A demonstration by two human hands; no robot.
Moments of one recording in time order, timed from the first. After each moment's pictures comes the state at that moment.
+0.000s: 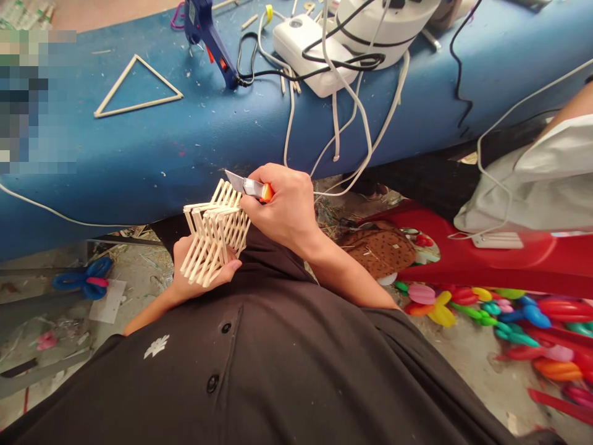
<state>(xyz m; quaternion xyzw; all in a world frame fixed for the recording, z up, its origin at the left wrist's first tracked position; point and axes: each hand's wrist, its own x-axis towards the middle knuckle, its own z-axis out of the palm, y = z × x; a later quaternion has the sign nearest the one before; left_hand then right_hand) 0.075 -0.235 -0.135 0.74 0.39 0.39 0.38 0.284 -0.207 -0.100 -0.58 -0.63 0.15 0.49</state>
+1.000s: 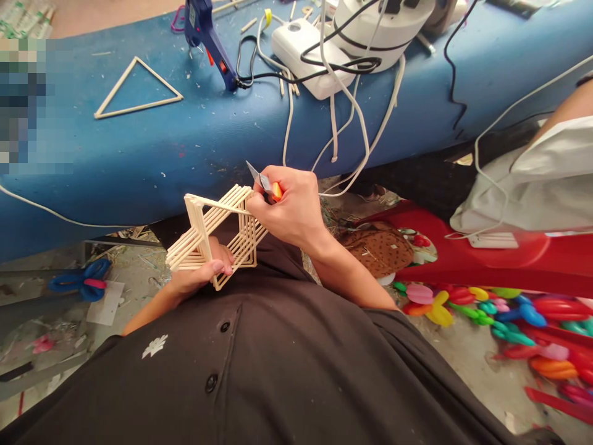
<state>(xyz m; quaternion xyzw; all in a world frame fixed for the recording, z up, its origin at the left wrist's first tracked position) 0.063 -0.232 -0.157 0.64 0.33 0.36 0.59 0.291 -0.212 -0.093 -0.58 -0.60 0.22 0.51</state>
